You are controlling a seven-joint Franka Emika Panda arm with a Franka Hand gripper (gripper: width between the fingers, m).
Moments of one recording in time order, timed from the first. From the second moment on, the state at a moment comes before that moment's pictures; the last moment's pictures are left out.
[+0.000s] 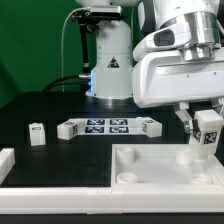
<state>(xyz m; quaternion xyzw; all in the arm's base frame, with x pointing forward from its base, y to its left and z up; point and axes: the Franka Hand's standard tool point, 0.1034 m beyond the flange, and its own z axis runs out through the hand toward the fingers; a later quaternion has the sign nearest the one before) 0.608 0.121 0.101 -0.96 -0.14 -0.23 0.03</state>
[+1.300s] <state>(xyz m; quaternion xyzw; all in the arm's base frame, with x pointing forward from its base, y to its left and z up) 0.621 0.118 0.077 -0.95 -0.14 -0.28 0.03</state>
